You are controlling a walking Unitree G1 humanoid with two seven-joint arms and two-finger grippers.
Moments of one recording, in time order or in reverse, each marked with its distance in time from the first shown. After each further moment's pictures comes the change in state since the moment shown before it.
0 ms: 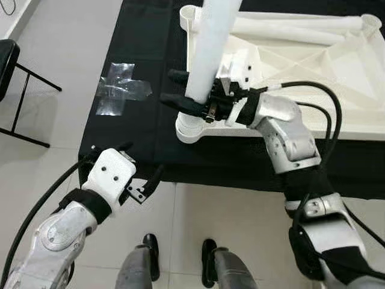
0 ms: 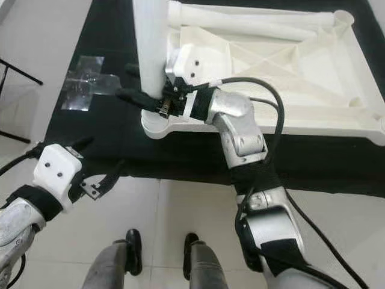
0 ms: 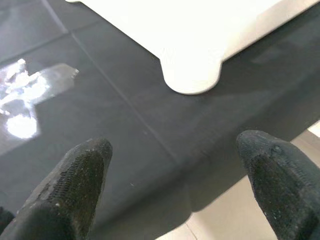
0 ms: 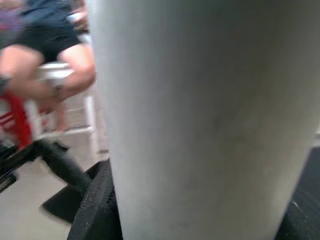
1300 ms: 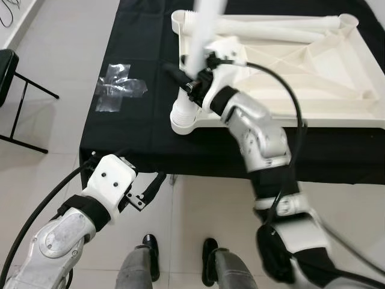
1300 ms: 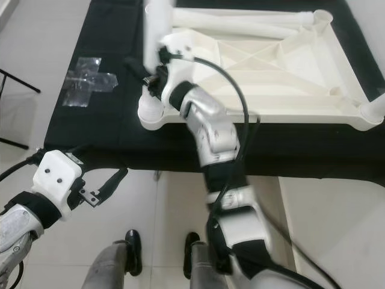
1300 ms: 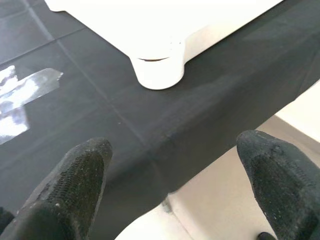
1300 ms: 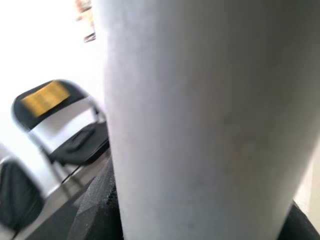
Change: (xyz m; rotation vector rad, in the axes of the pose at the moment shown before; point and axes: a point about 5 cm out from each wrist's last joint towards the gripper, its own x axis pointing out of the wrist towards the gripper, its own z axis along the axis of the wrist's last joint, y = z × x) left arm -0.003 -0.003 0.001 -0.005 0.015 -0.012; right arm 0.022 0.003 -0.030 0.383 -0.023 -0.808
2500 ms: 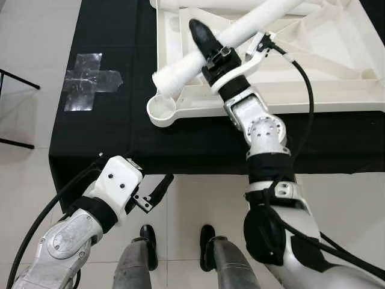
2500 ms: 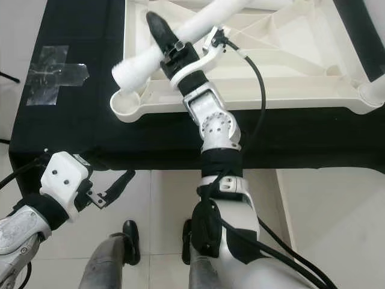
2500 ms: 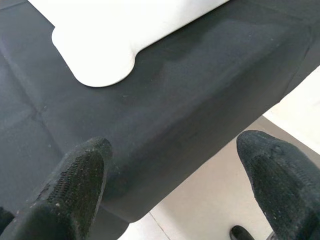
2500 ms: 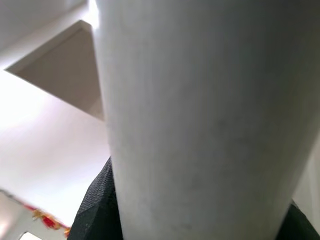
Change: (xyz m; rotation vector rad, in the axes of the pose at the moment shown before) left arm 0.003 -0.009 0.000 -0.033 -0.011 -0.029; right arm 0.014 -0.024 0.043 0.779 -0.354 0.206
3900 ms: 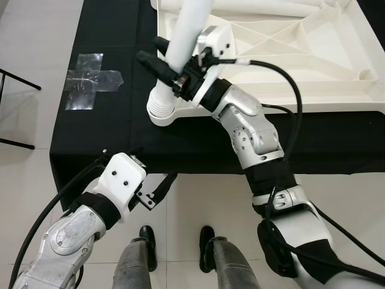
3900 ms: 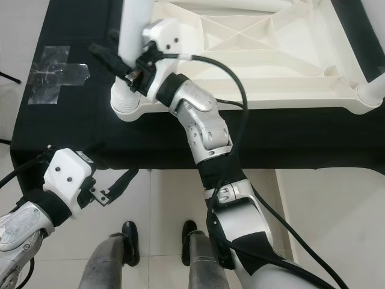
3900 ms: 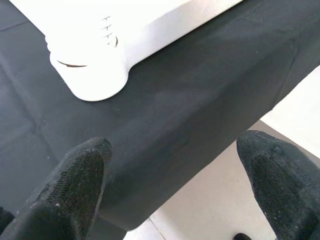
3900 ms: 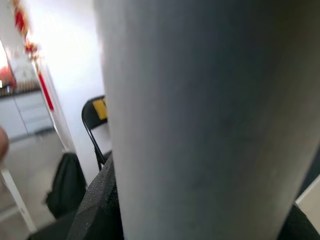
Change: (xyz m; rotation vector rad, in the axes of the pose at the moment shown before) left arm 0.004 -0.001 0.005 0.012 -0.023 -0.015; right arm -0.002 0.026 -0.041 -0.906 0.362 0.283
